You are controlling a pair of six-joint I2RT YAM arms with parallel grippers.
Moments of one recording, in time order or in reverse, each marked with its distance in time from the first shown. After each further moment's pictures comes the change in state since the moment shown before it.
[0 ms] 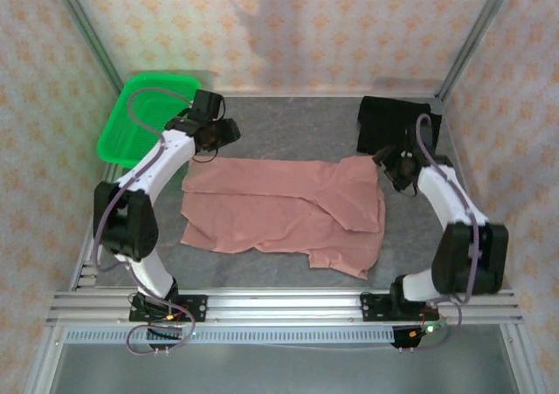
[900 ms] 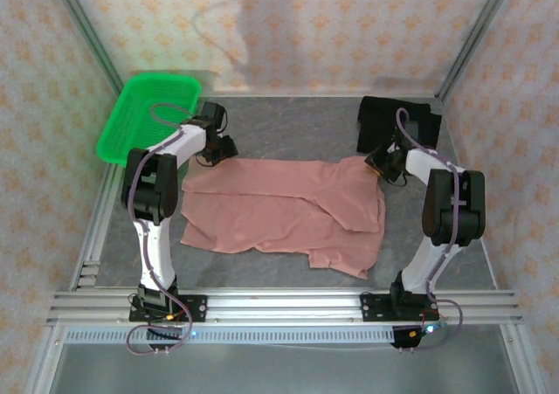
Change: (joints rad) left arm 0.088 0.345 0.089 -0.024 0.091 0.050; right arm -0.016 0.340 0.080 0.178 -0.113 -0.165
